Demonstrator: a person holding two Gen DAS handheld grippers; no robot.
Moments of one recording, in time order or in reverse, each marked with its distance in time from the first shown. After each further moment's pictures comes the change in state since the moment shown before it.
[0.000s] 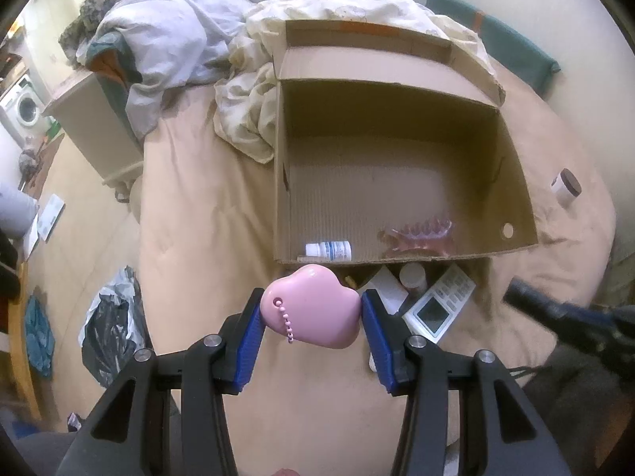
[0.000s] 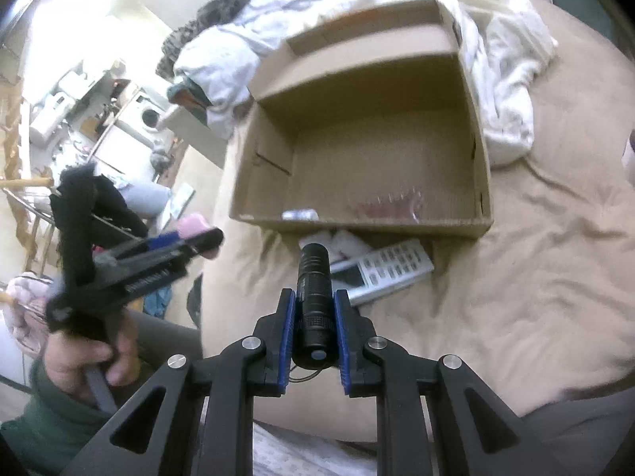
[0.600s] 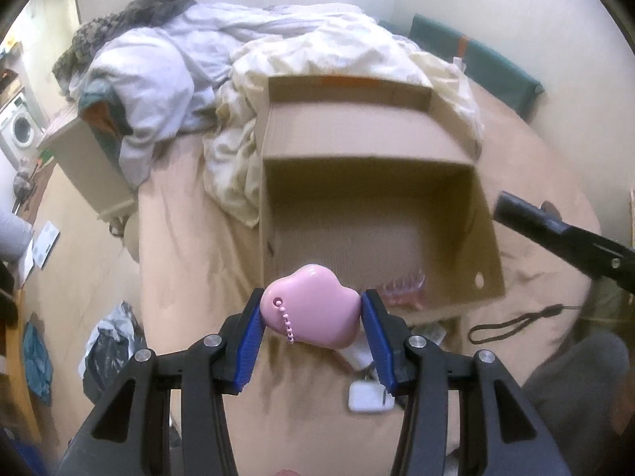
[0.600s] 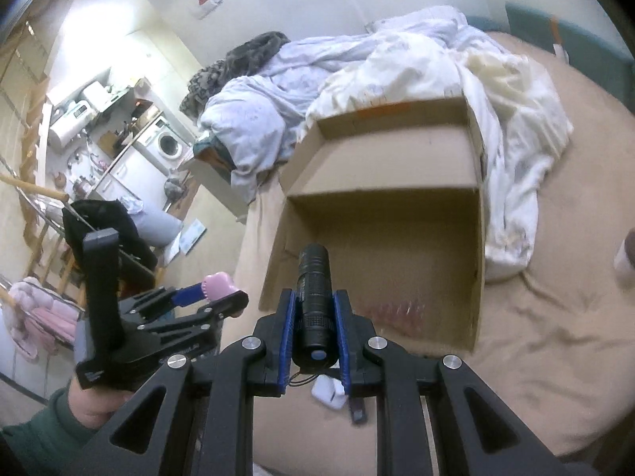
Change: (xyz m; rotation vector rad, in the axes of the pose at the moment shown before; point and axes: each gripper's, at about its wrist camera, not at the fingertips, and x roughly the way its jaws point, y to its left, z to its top) left arm -0.035 -0.012 0.055 0.027 -0.094 -0.042; right arm -0.050 0.020 0.083 -0.097 -0.150 -0.014
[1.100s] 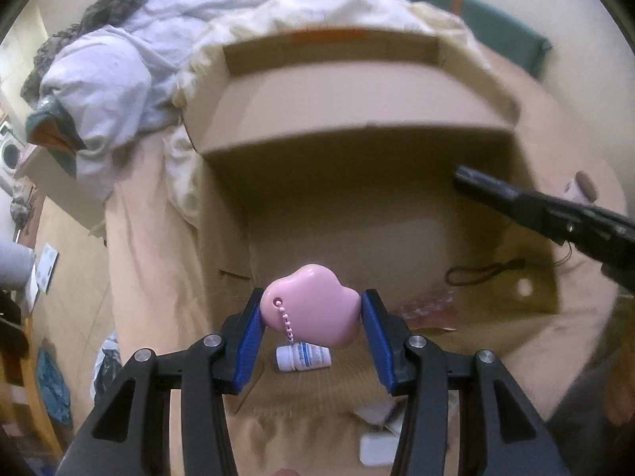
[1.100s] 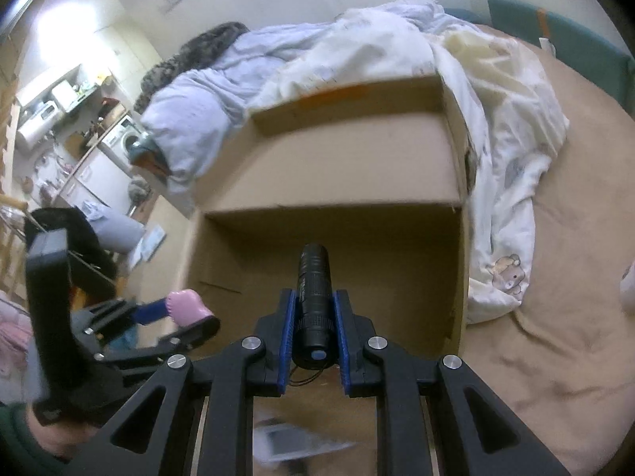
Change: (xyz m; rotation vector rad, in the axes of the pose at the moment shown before) left arm 0.113 -0.024 0.019 0.101 0.096 0.063; right arm 0.105 -0.079 0.010 0.056 0.046 -0.105
